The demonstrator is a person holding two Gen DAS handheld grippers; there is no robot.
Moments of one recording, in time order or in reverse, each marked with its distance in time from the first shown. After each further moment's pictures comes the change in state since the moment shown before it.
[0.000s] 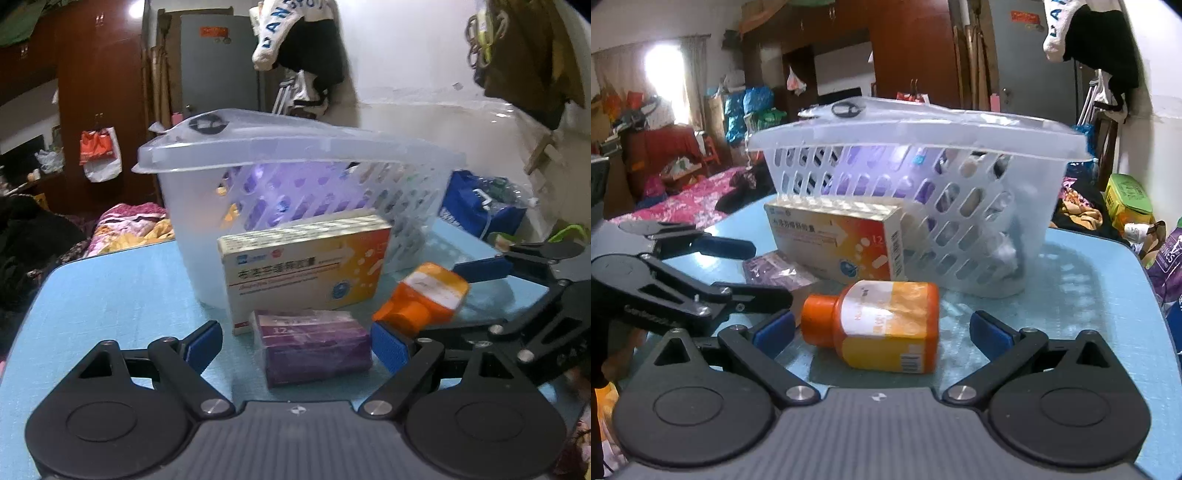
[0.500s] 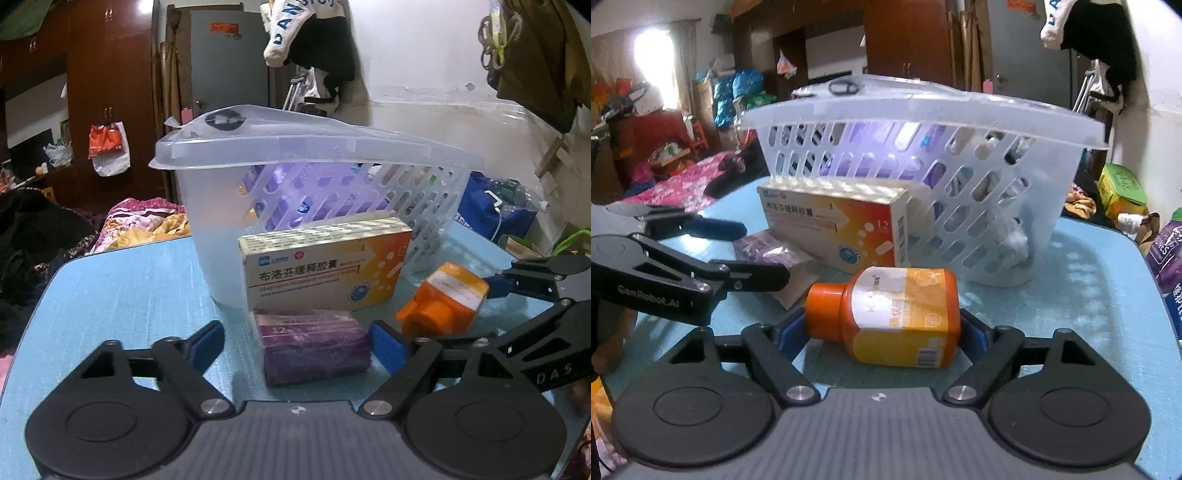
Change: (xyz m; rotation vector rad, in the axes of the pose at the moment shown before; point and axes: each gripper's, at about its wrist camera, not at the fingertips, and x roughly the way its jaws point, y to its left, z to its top) left arm -0.001 0.008 0.003 -0.005 0.005 0.013; right arm 0.008 0.012 -0.004 0.002 0.017 -0.055
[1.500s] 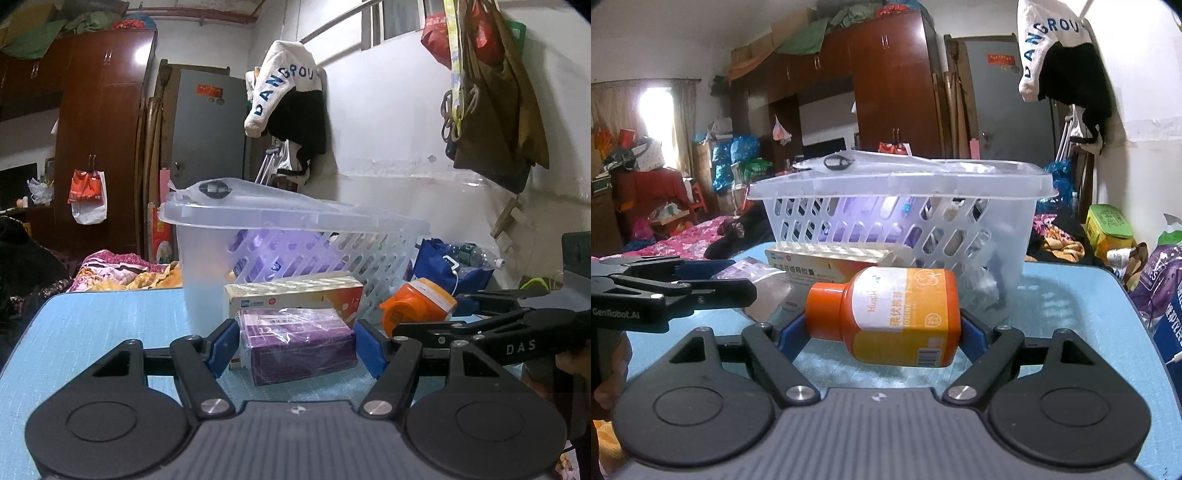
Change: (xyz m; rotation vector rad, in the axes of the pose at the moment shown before) left arm -0.038 0.007 -0.018 -0.039 -0.261 -0.122; right arm -0.032 -0.002 -0.007 0.041 -0.236 -0.002
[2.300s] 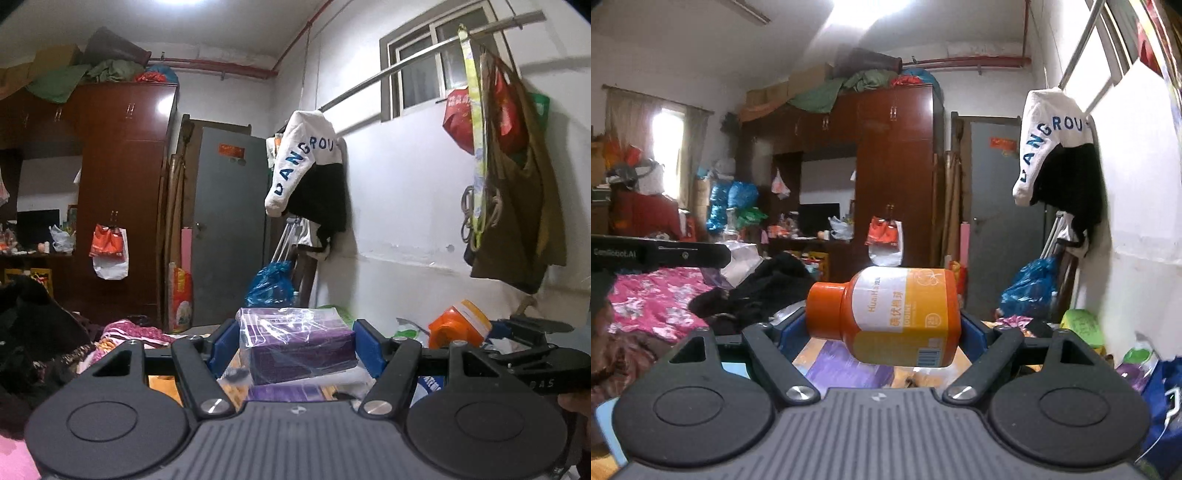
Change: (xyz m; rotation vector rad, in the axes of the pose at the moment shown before) left arm -0.027 -0.010 0.165 -0.008 -0.156 0.079; right arm -0.025 -0.010 0.142 -0.143 -0.165 -0.056
